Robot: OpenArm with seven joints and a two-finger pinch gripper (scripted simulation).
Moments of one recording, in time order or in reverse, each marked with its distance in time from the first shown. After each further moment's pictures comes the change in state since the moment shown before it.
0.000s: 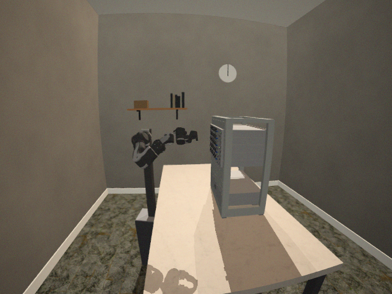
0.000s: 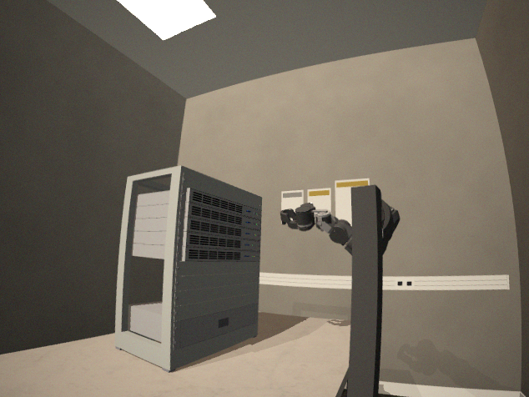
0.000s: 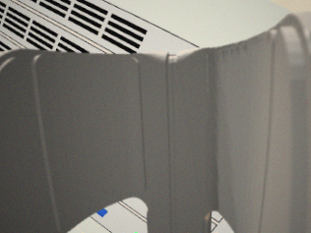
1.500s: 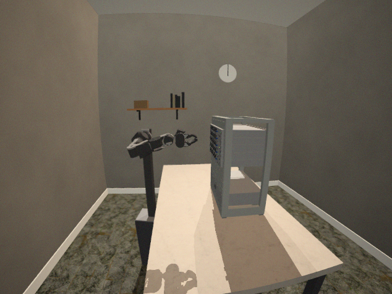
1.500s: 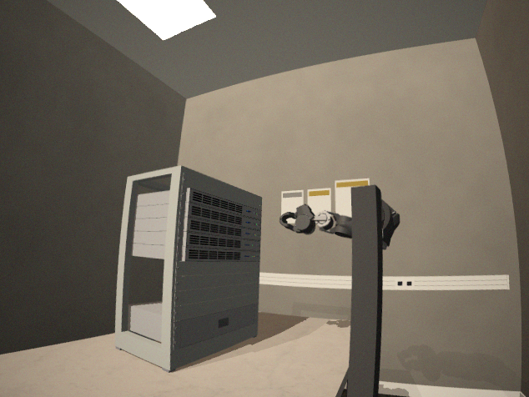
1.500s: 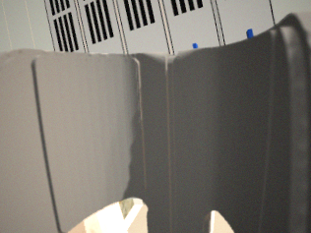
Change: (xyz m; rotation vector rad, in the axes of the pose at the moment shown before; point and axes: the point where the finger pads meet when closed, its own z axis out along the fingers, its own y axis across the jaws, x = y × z) arm -0.012 -0.008 -0.003 0.075 -0.004 -0.854
